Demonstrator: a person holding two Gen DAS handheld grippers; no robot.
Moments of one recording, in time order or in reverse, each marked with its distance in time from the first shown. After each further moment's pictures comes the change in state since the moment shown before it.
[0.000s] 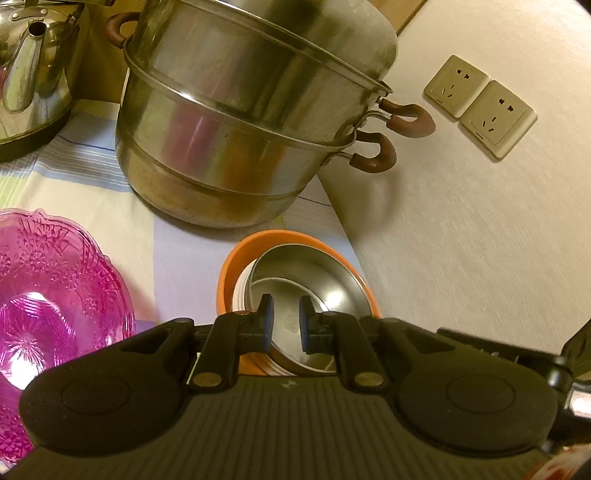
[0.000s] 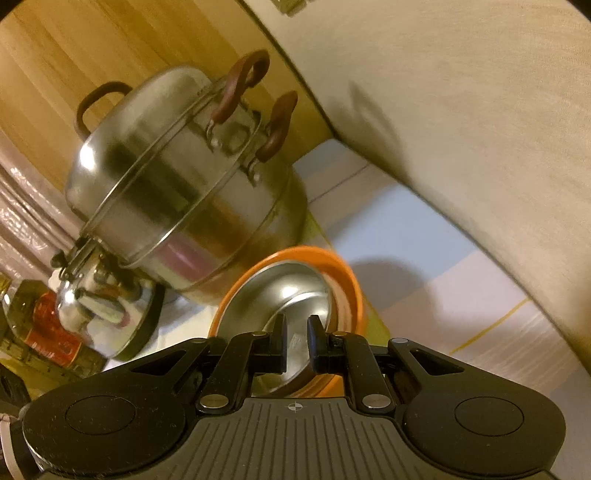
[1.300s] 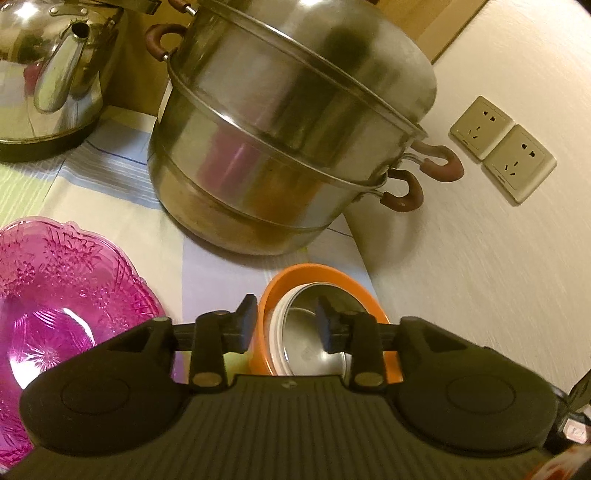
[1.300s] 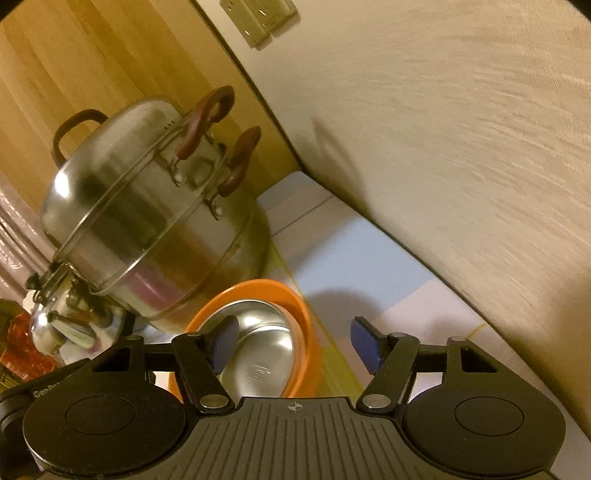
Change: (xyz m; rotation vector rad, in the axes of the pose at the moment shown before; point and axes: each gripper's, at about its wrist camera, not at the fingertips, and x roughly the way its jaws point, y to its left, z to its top) left arm -0.008 0.024 0.012 -0.084 -0.063 0.023; right arm -0.014 -0.016 0.002 0.012 -0.127 -0.096
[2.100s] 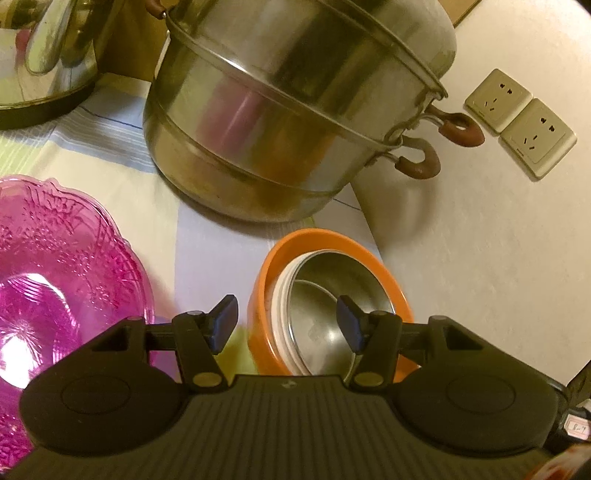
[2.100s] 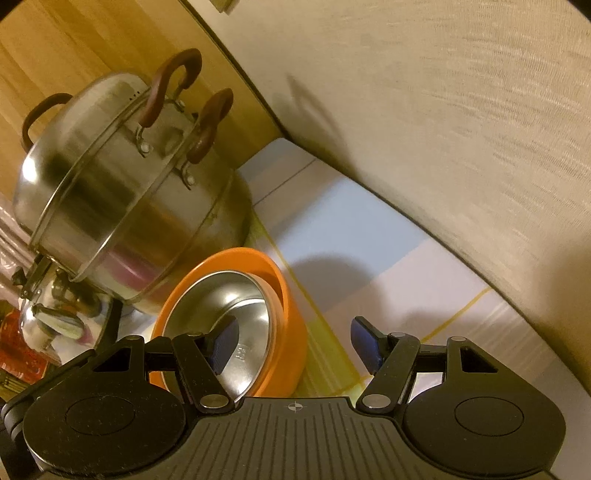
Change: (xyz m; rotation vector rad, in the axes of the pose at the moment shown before) left arm 0.031 0.000 -0.018 -0.010 0.068 0.014; right arm 0.023 -0.014 -0.009 0.057 0.086 -0.009
